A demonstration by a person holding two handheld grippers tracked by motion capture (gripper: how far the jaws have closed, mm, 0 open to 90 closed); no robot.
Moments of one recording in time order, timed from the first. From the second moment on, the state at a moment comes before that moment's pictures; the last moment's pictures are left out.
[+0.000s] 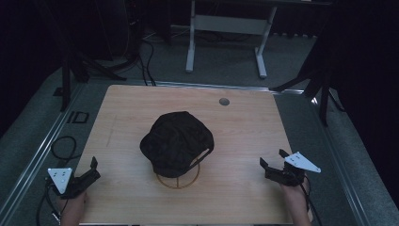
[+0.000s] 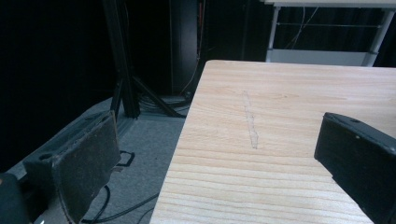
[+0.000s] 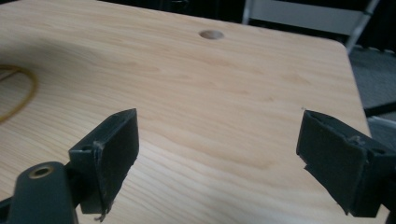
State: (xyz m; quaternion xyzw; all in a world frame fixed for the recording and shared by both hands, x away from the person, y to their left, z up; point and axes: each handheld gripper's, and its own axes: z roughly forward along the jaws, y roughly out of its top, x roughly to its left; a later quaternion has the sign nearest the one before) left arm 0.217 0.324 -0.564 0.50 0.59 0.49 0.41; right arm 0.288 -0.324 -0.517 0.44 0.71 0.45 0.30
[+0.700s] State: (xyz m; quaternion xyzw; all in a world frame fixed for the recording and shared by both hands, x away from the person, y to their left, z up) left arm 0.217 0.324 -0.564 0.50 0.59 0.49 0.41; right arm 0.270 -0.379 -0.548 0.56 0.64 0.39 0.36
